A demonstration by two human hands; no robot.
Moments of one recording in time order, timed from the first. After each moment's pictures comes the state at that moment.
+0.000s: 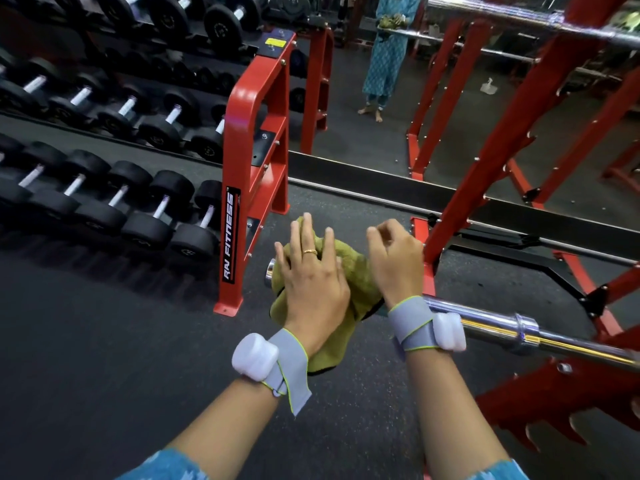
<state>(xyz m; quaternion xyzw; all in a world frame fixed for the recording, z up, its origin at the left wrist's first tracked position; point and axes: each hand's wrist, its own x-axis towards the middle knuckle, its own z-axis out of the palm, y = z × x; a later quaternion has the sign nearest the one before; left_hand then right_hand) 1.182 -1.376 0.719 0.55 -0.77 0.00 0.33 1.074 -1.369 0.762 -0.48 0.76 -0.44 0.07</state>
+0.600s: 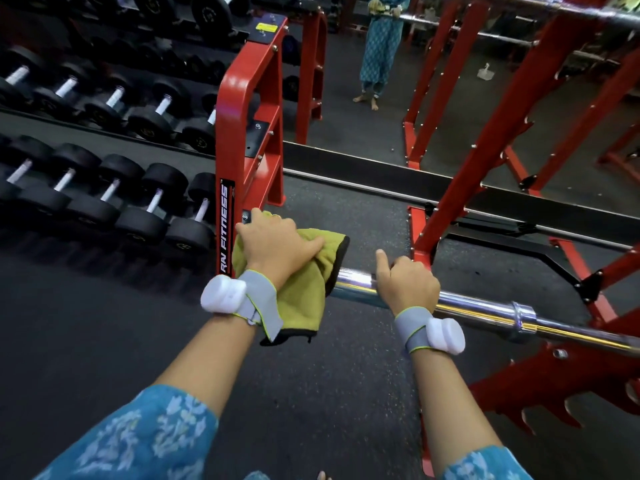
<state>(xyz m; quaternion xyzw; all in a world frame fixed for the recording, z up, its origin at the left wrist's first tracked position) 1.210 -1.435 0.745 0.63 -0.77 0.03 0.06 1.040 -1.356 0.710 -0.45 0.88 -0.13 0.00</state>
